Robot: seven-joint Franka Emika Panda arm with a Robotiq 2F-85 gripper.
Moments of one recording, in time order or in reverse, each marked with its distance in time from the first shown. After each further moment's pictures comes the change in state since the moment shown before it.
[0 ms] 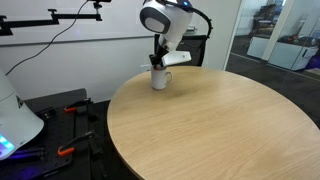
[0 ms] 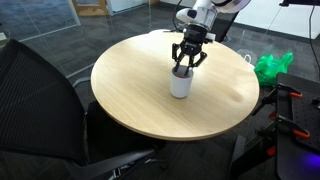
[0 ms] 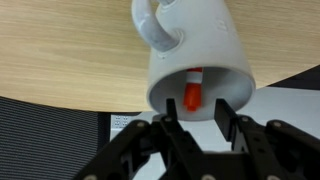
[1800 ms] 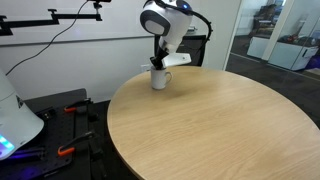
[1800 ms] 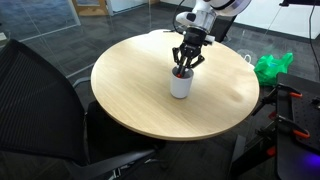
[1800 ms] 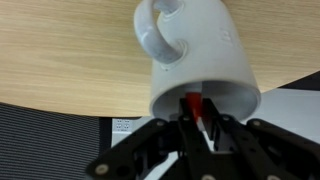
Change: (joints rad) arm -0.009 0.019 0.012 0.003 0.002 0.023 0.000
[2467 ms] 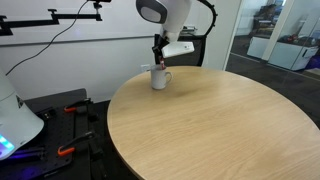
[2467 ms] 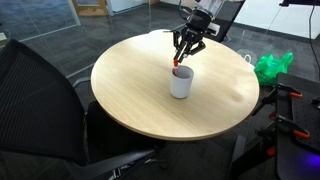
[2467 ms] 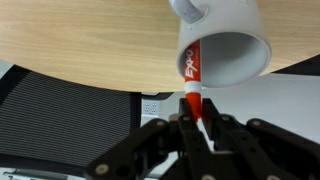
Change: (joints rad) arm -0.022 -0.120 0.010 -0.051 0.118 0.035 -0.014
